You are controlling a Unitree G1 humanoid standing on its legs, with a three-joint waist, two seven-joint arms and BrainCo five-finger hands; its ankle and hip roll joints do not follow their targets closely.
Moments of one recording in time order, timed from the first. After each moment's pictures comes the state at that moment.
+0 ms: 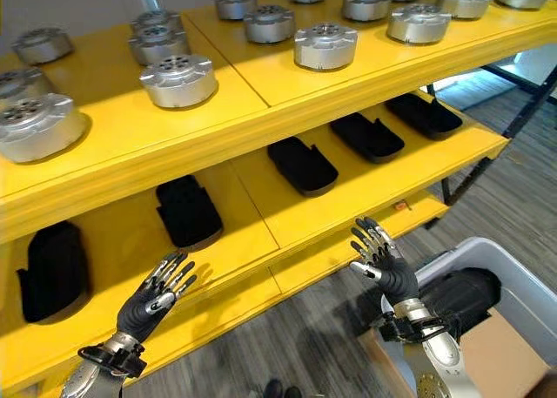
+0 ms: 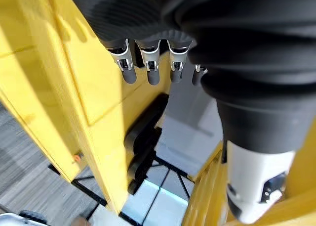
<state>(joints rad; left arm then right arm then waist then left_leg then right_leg) 0.40 0.50 -0.18 -0.18 -0.85 -0.18 -0.25 0.31 -0.53 0.07 -0.15 0.76 -0.21 0.20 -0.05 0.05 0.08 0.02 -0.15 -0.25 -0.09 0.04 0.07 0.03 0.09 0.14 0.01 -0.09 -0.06</state>
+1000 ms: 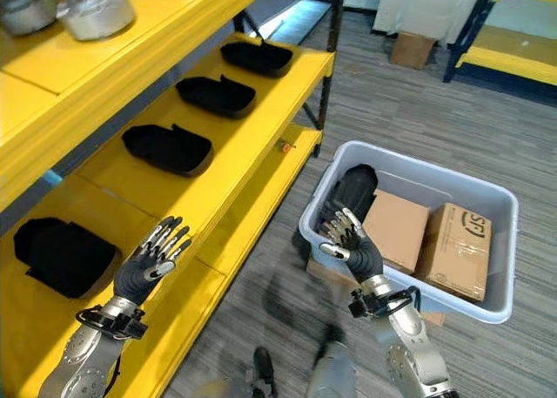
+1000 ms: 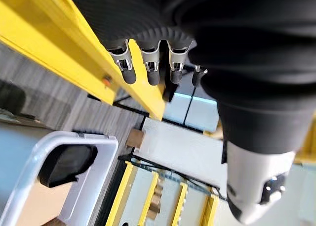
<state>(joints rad) 0.27 0.53 -0.17 -0.17 -0.80 -0.23 -0.19 0.12 -0.43 0.23 -0.10 0.76 -0.19 0.16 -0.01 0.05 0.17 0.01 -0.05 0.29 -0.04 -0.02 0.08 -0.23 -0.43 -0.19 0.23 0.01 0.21</state>
